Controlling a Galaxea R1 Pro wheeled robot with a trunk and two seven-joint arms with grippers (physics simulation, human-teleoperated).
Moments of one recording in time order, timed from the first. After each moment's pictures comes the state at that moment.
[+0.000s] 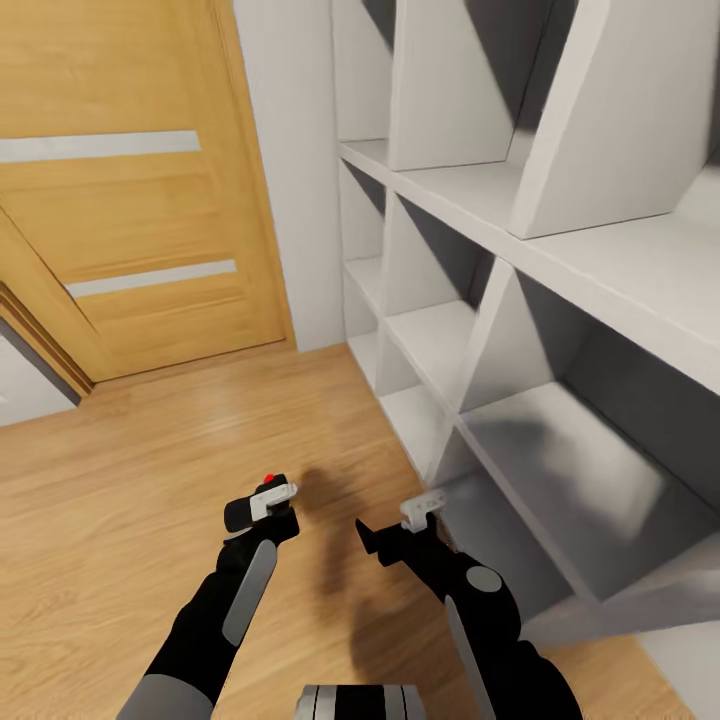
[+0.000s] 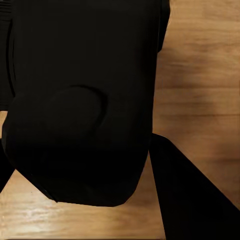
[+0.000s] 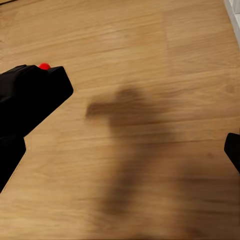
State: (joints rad) left arm -0.48 -0.14 -0.11 -1.12 0.43 0.51 0.47; right arm -0.24 0.17 0.19 -1.53 0.11 0.50 0.28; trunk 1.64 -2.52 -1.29
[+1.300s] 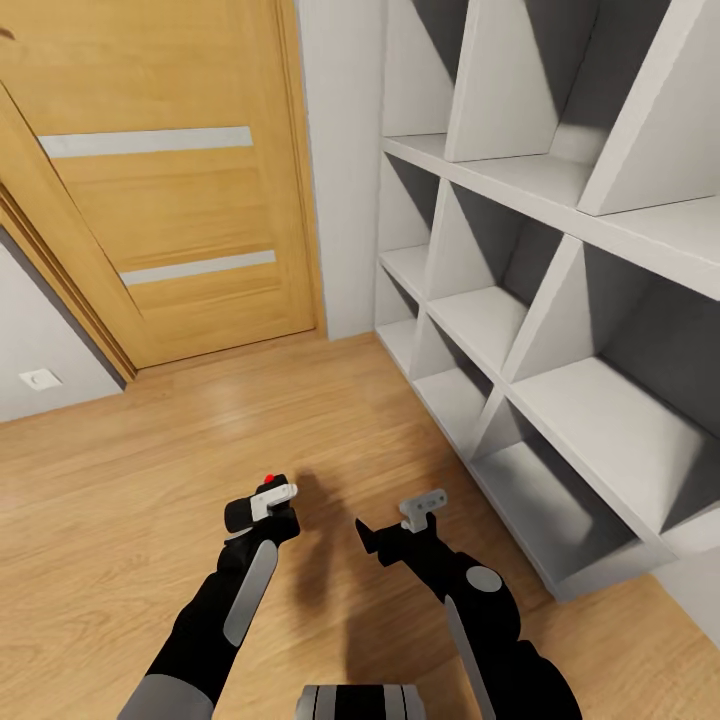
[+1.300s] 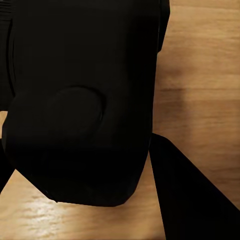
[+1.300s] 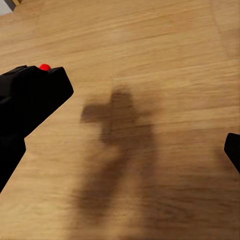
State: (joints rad) left arm -0.48 -0.14 -0.11 -1.12 0.43 0.50 0.47; right arm -0.24 0.17 0.19 -1.53 0.11 0.50 0.28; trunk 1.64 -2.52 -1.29
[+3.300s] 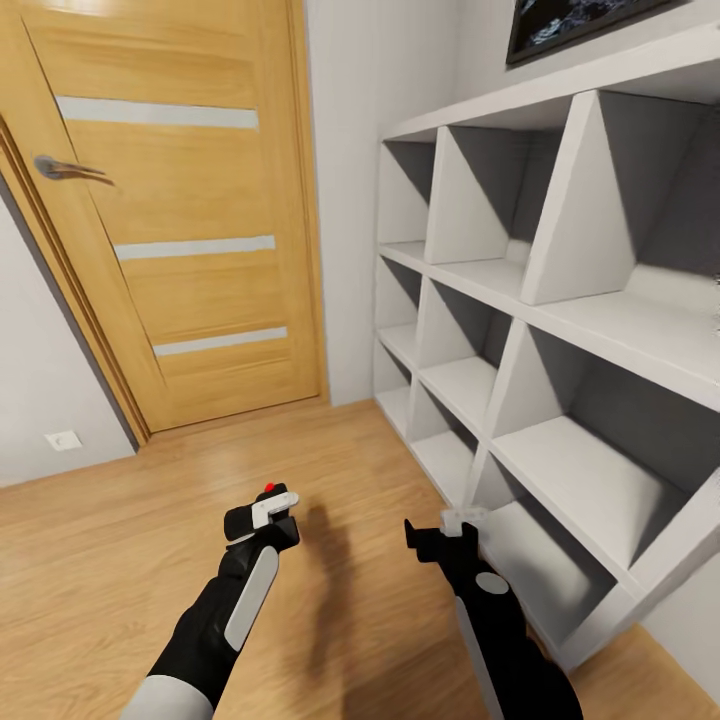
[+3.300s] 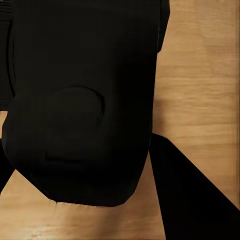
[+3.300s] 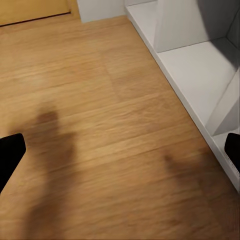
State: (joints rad) left arm -0.48 -0.14 -0.12 -1.07 0.41 0.50 0.47; right arm -0.26 0.17 0.08 -1.38 0.11 0.44 -0.02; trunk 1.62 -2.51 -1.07
